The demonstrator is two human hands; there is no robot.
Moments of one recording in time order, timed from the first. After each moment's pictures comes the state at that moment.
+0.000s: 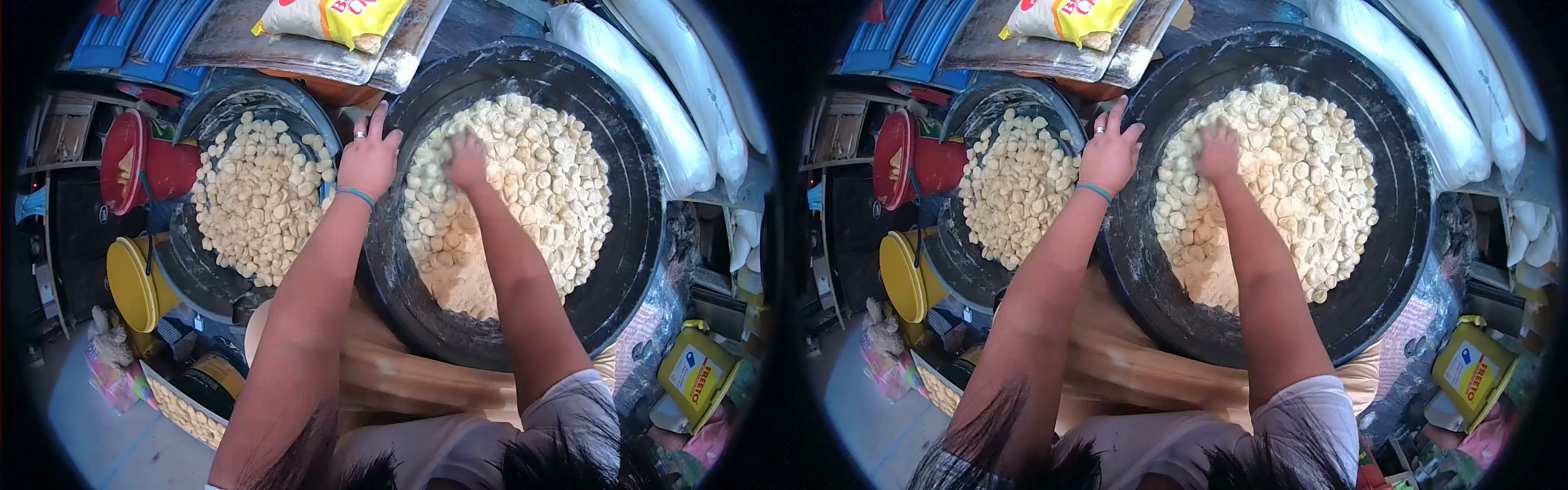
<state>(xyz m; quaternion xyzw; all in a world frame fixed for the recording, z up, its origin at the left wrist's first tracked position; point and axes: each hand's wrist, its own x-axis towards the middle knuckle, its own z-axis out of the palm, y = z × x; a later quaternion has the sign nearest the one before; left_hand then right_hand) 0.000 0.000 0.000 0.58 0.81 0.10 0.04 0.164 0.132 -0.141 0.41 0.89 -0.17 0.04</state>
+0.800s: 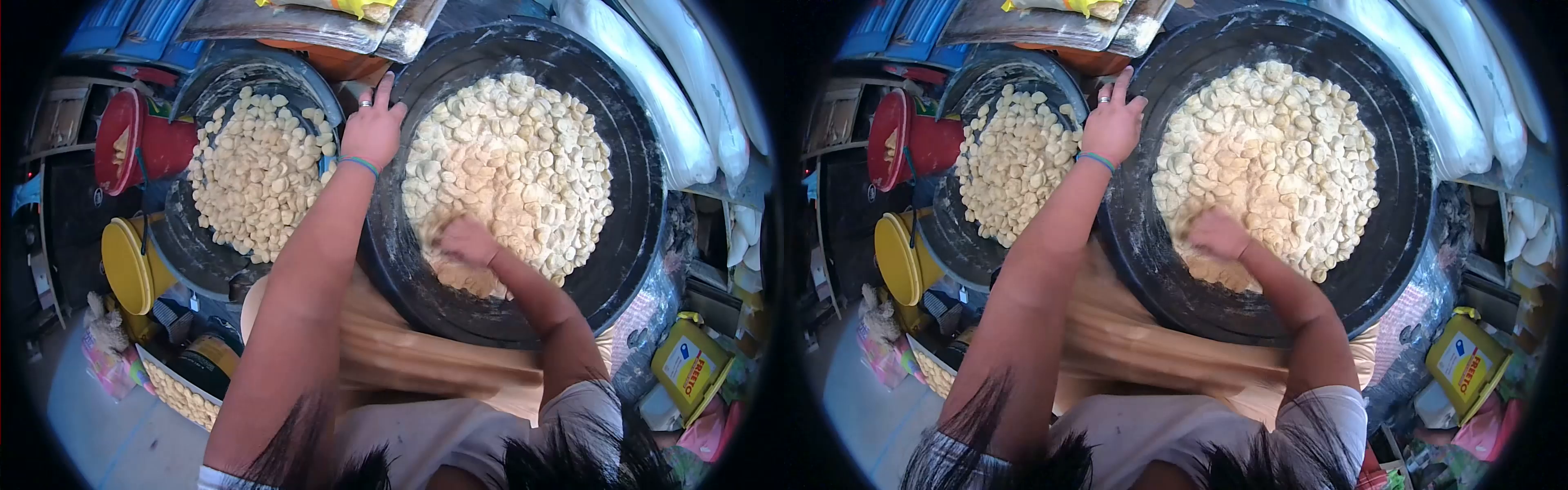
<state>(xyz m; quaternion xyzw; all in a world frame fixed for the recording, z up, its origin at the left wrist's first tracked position) 0.000 0.001 -0.001 0.58 0.81 0.09 0.02 0.284 0.014 -0.093 -0.01 0.93 -0.31 0.18</state>
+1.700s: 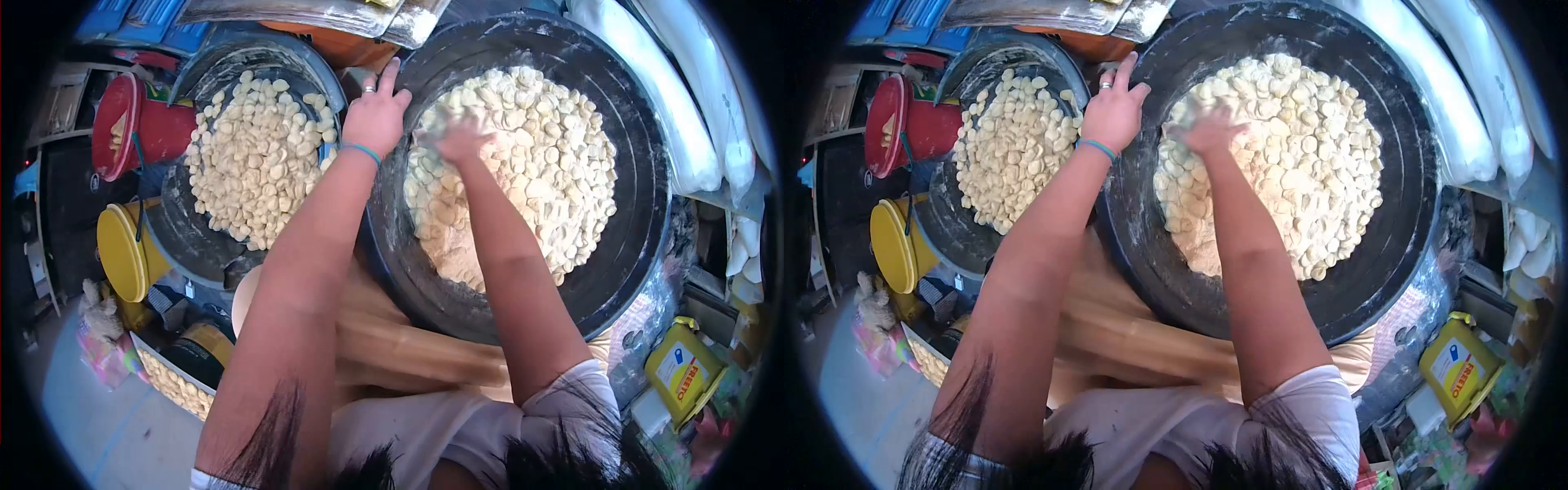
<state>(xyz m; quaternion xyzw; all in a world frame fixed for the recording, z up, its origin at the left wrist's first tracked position) -0.001 -0.001 -0.003 0.58 0.81 0.10 0.00 0.142 0.094 -0.108 0.47 0.84 -0.22 0.15</state>
